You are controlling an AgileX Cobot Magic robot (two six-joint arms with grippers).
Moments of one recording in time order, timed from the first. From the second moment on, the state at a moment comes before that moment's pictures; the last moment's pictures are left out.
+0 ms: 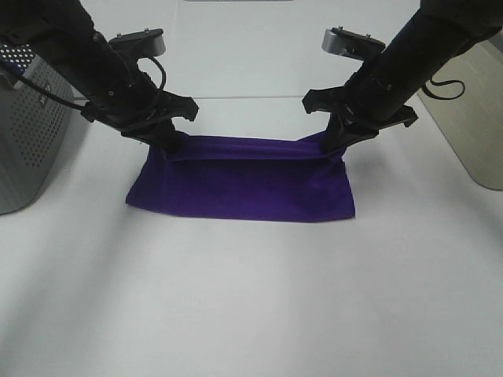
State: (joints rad) left arm -0.31 2.06 -1.50 -0.43 0.70 0.25; right arm 0.24 2.03 -1.44 0.48 0.77 -0.32
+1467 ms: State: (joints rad) left arm -0.23 2.35 -1.97 -0.22 1.04 0.17; right arm 0.24 2.22 -1.67 0.31 0.83 -0.21
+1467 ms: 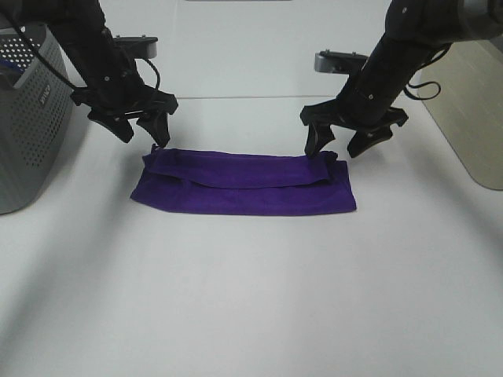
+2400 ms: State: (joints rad) left arm -0.08 2.43 -1.98 -0.54 1.17 0.35; right arm 0.24 2.03 -1.67 0.31 1.14 -0.20
